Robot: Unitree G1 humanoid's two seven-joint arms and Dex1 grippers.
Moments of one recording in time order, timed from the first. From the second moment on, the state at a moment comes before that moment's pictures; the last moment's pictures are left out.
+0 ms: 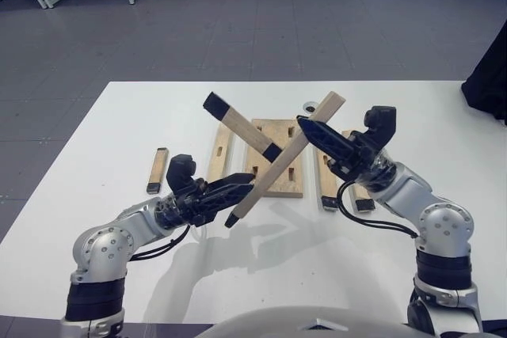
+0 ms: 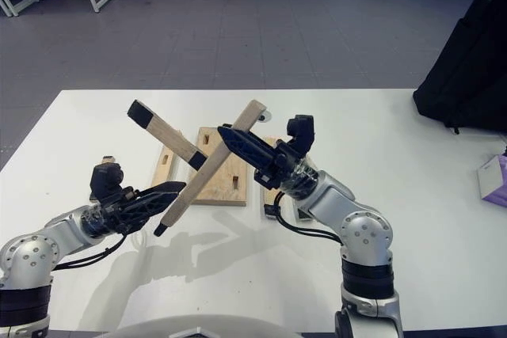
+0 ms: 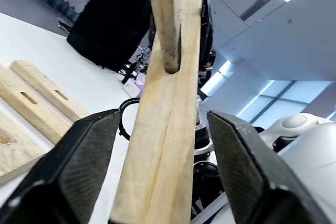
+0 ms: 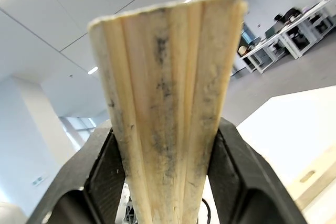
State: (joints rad) left arm 0.03 0.51 0.20 -0.28 -1.19 0.93 -0.97; right arm -0.23 -0.24 -0.08 -0.36 1.34 0.78 0.45
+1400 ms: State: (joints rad) left arm -0.31 0.58 -0.23 0.04 -0.33 0.62 -1.00; right arm -0.33 -0.48 0.10 -0.23 0.51 0.30 0.91
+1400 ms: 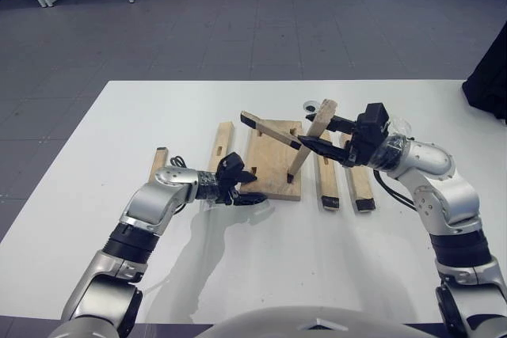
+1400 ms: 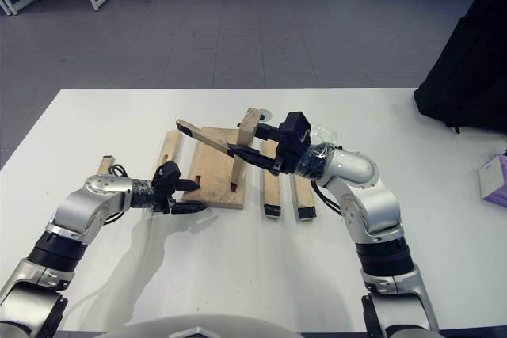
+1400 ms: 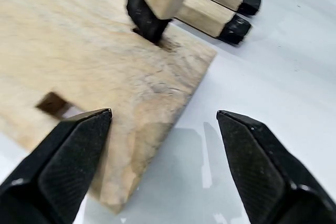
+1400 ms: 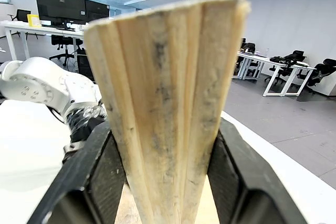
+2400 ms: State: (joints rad) left arm -0.12 0.68 -0.18 -0.17 -0.45 0.67 -1.08; right arm -0.24 -0.71 0.10 -0.49 0.73 0.57 1.11
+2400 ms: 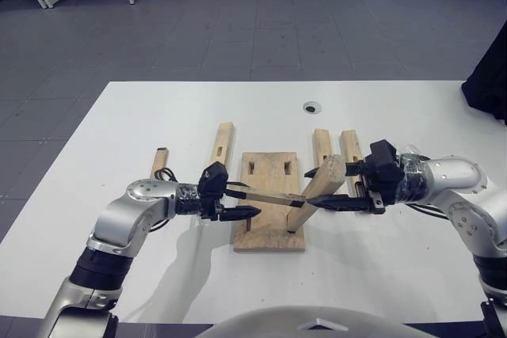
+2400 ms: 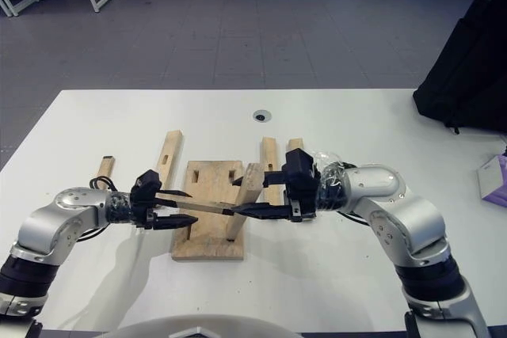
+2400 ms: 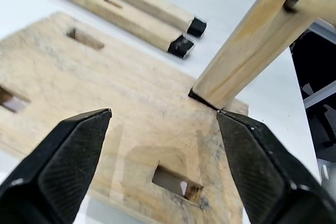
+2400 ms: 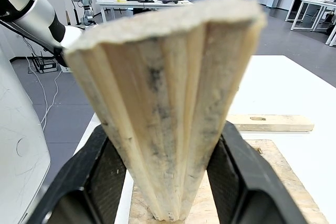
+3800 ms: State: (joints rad) left arm -0.12 0.63 -0.18 -0.20 -0.46 0.62 -1.03; right arm -0.42 -0.57 -0.04 -0.29 0.71 0.50 0.89
